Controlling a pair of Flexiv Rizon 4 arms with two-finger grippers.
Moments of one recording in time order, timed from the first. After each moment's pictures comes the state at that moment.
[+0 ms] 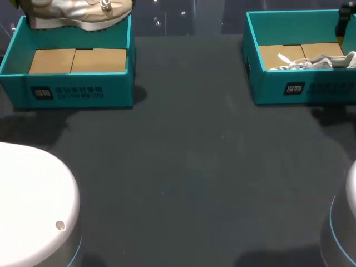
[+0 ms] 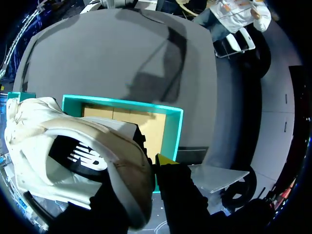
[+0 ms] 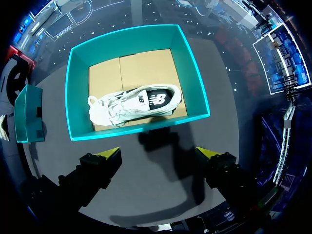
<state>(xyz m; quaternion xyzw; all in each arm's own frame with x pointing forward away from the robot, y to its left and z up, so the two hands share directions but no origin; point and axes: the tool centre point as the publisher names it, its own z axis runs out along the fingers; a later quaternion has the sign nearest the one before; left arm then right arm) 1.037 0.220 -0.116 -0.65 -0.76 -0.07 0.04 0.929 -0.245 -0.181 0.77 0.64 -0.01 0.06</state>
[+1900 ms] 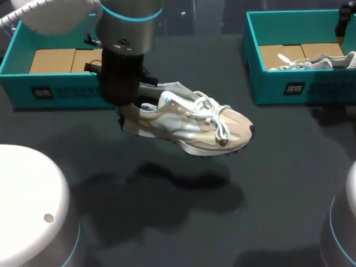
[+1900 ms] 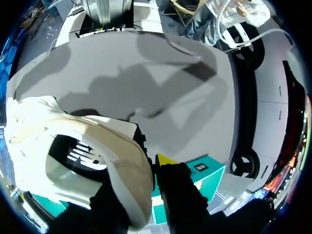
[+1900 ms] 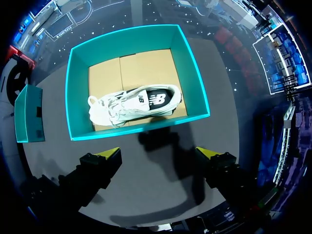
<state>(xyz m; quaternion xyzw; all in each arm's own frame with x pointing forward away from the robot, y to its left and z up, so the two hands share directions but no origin) 0.728 -0.054 -0.168 -0.73 -0.67 -0.12 0.05 0.929 -0.245 -0.181 0.77 0.64 -0.01 0.06</state>
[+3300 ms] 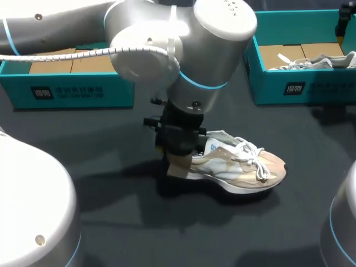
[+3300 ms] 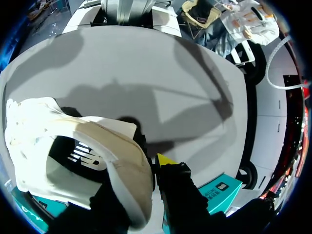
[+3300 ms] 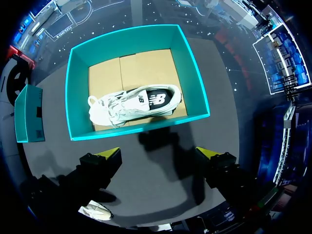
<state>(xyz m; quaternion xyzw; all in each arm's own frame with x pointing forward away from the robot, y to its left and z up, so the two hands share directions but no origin) 0.688 -0.140 -0.285 -0.70 -0.70 -0.11 0.09 0.929 -0.245 -0.181 0.77 0.64 -0.01 0.06</state>
